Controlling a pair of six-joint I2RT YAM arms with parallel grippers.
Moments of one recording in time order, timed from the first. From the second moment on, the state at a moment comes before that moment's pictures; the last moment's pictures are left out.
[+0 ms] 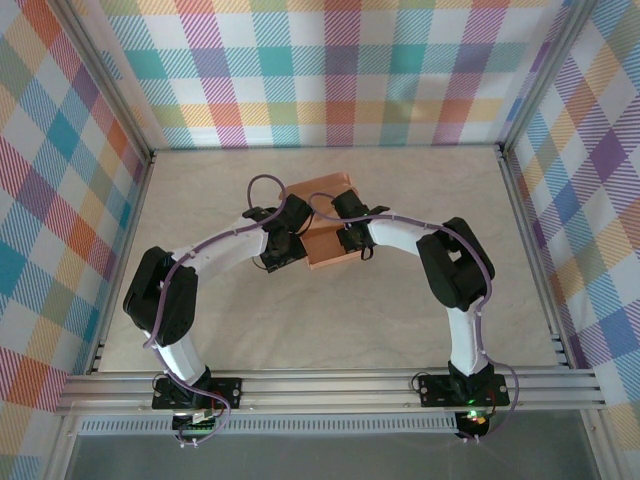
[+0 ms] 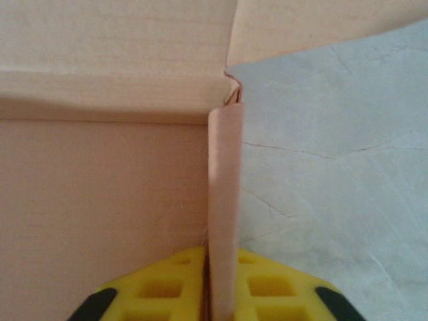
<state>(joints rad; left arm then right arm) -0.61 1.73 1.27 -0.83 -0.15 -1.03 0.61 2.04 1.37 -0.47 0.22 0.19</state>
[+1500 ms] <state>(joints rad) -0.61 1.74 1.24 -0.81 -0.15 -1.02 0.57 2.07 1.46 -0.54 0.20 0.17</state>
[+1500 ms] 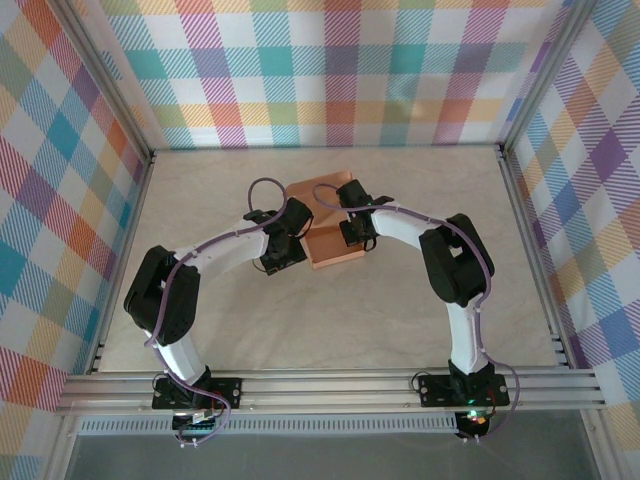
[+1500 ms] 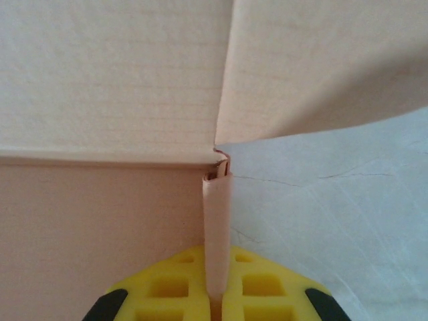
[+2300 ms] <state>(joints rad) -0.61 1.64 1.25 -0.78 -0.24 -0.97 0.48 1.80 1.25 -0.39 0.01 0.25</state>
